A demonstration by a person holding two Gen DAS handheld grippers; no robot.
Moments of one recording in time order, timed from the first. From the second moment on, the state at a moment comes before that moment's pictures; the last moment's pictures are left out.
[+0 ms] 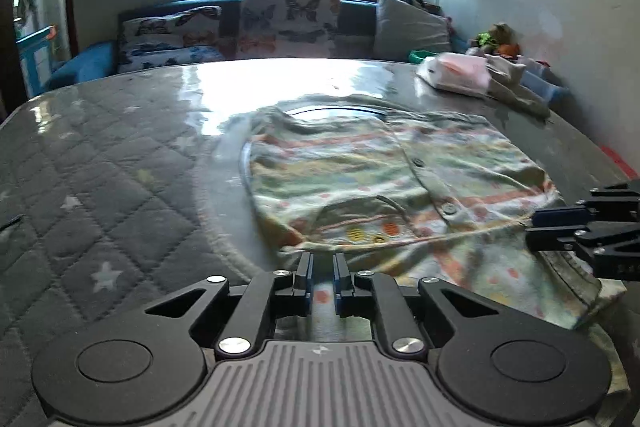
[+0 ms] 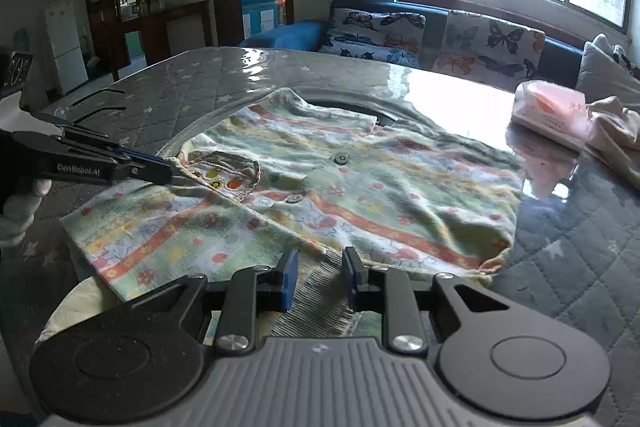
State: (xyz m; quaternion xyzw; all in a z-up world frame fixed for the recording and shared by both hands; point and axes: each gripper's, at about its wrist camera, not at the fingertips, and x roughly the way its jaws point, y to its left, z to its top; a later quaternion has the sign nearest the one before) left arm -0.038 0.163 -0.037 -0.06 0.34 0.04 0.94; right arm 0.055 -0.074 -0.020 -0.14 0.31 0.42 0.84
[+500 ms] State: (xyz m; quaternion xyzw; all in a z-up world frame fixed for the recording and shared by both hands) left arm -0.072 0.134 -0.024 -0.01 0.32 0.01 0.95; right arm 0.031 -0.076 -0.012 -0.15 0.30 0.45 0.83
